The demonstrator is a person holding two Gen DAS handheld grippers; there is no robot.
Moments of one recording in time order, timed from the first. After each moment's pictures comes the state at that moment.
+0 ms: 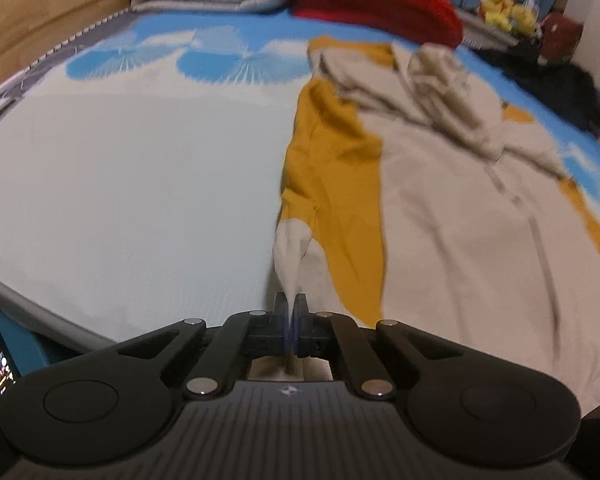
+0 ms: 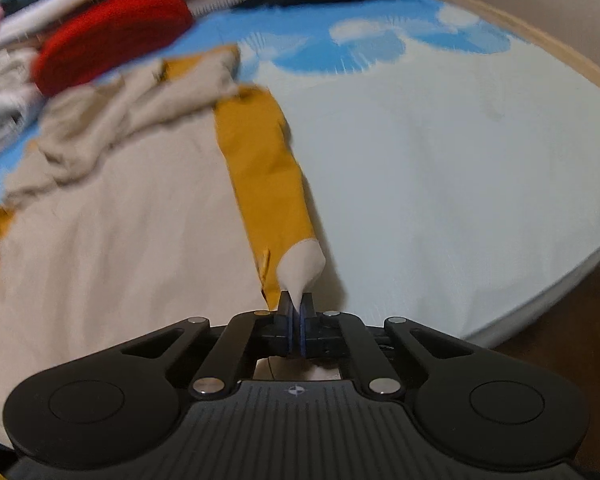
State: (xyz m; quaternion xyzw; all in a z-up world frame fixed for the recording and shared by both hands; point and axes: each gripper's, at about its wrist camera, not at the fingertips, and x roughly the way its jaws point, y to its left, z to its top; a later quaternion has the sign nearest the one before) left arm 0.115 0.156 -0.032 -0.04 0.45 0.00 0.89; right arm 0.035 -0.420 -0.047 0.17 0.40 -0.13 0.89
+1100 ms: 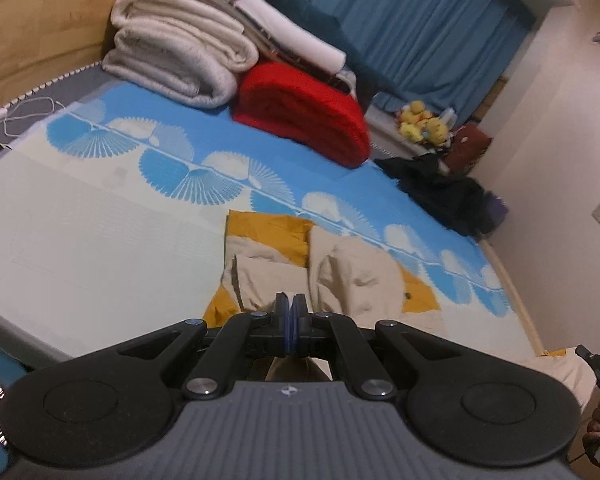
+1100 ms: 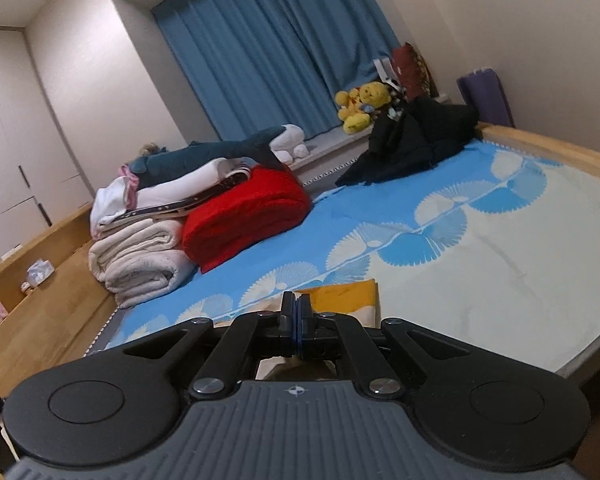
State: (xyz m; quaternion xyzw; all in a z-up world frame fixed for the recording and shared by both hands) left arm 0.053 0.231 0.161 -0.18 0.35 -0.11 0.91; right arm -0.088 -0.459 0.148 0.24 0.19 -0.01 0.95
